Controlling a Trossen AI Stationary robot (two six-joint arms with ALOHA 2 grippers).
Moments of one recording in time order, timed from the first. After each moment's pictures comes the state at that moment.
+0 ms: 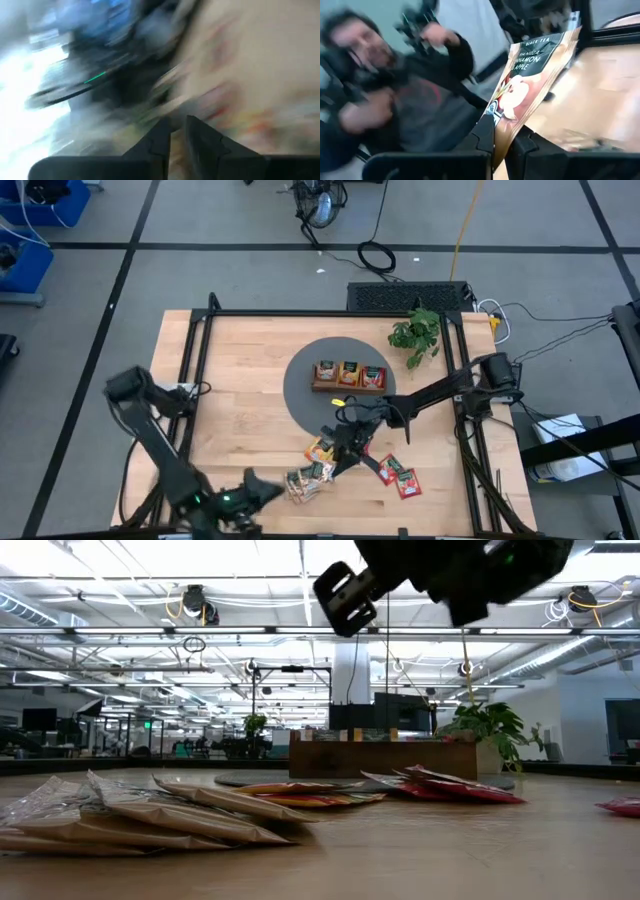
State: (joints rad) left arm -0.96 1.72 1.23 -0.23 -1.08 0.51; right arm 0.20 1.80 0.89 0.76 -0.74 0.33
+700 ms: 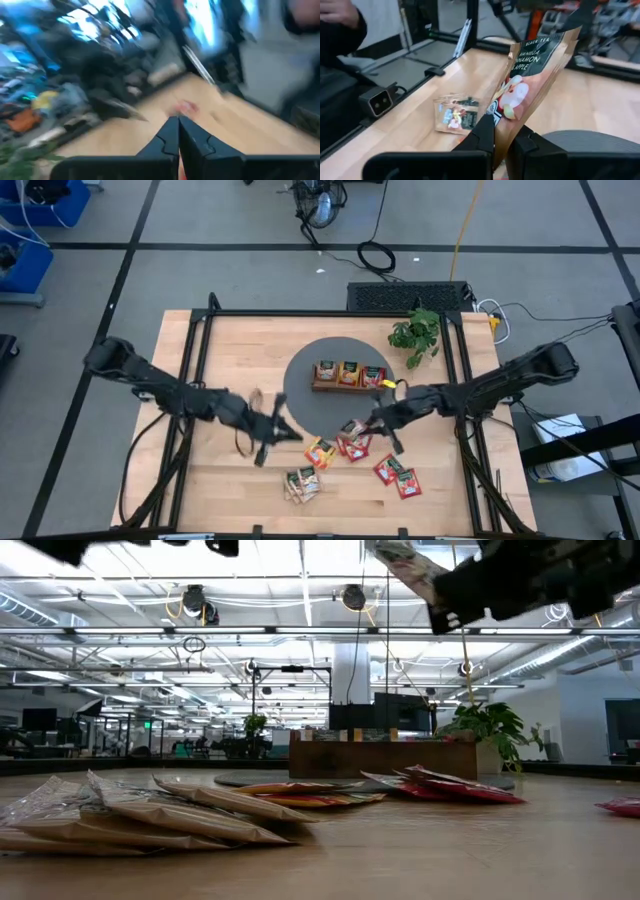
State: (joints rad) left arm -0.34 1.31 0.62 0.63 -0.03 0.36; right arm 0.21 1.25 0.46 0.57 -0.16 -0.09
